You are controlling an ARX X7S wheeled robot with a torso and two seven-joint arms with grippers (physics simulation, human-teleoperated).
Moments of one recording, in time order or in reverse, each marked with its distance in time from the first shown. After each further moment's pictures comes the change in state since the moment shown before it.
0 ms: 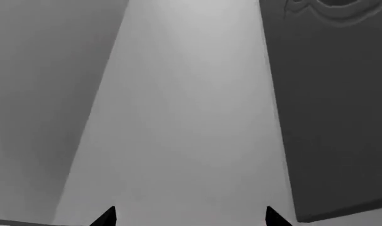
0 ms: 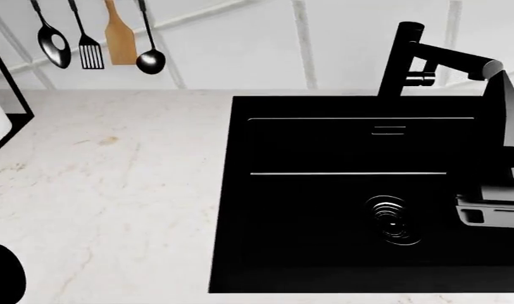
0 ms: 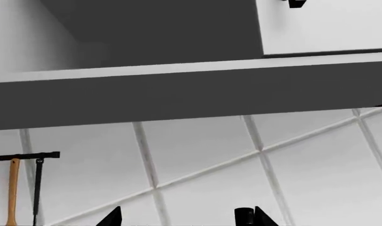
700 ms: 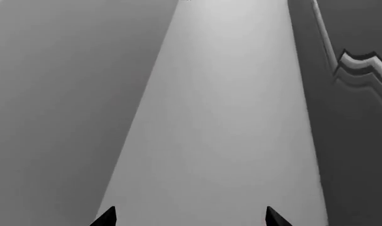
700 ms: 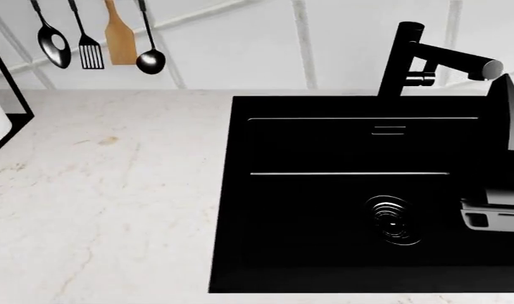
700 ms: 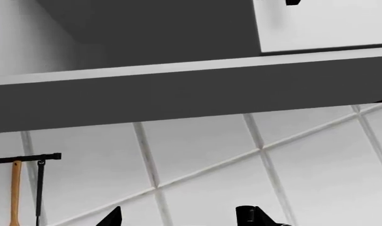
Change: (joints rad) left arm -0.276 -0.033 0.069 -0.204 0.038 0.023 -0.043; right arm -0.013 -0.009 0.033 0.000 0.019 0.000 -0.005
